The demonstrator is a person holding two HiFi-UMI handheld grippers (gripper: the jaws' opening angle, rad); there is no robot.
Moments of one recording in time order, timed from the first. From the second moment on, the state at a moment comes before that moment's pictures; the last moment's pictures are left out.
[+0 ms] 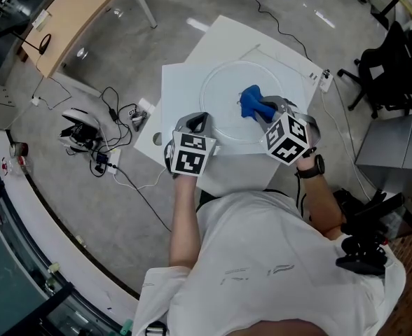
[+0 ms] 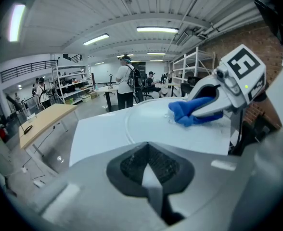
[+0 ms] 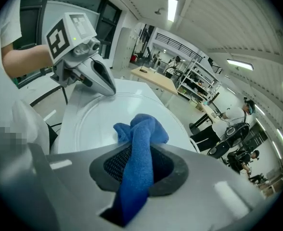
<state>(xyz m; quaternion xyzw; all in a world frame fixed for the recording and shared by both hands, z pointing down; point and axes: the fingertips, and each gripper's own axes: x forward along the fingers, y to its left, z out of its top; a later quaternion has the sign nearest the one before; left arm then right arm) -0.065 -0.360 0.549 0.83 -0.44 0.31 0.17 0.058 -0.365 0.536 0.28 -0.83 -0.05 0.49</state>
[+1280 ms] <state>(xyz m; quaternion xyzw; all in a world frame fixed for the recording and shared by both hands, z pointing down) -0.065 -0.363 0.550 0.82 -0.45 0.32 0.15 0.101 -0.406 0.534 0.36 -0.82 -0.02 0.44</state>
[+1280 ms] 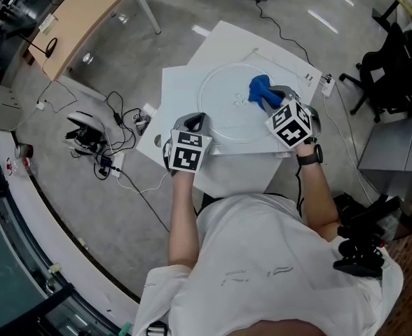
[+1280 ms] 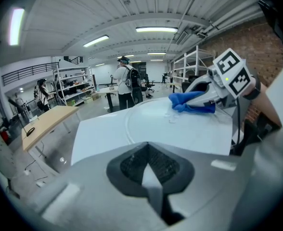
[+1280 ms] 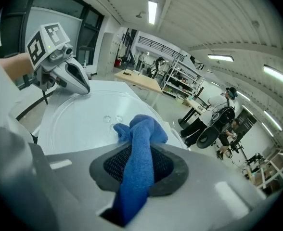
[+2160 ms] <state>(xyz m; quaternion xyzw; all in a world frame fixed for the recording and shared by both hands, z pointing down) -0.056 -0.294 0.465 0.78 -0.62 0.13 0.02 0.077 -0.306 0.468 0.35 -0.93 0.00 0.14</state>
